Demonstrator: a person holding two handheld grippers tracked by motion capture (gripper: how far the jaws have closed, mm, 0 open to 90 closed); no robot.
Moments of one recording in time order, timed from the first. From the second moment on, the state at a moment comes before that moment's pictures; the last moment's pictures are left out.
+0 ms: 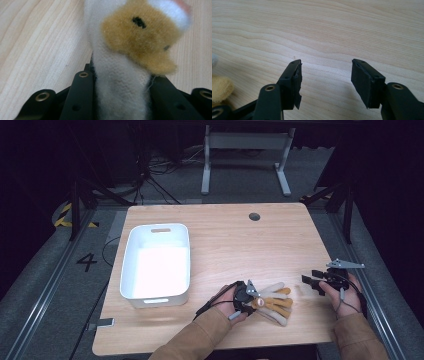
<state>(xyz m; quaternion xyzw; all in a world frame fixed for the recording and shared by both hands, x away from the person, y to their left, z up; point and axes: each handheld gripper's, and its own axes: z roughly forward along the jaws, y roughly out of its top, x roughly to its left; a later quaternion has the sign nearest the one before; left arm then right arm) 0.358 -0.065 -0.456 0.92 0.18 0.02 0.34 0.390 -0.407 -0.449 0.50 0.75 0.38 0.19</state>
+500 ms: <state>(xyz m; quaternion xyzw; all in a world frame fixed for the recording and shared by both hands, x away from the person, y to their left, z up) 0.361 -0.060 -0.442 0.89 0.20 -0.01 0.40 0.390 -0.411 -0.445 0.51 0.75 0.38 0.19</state>
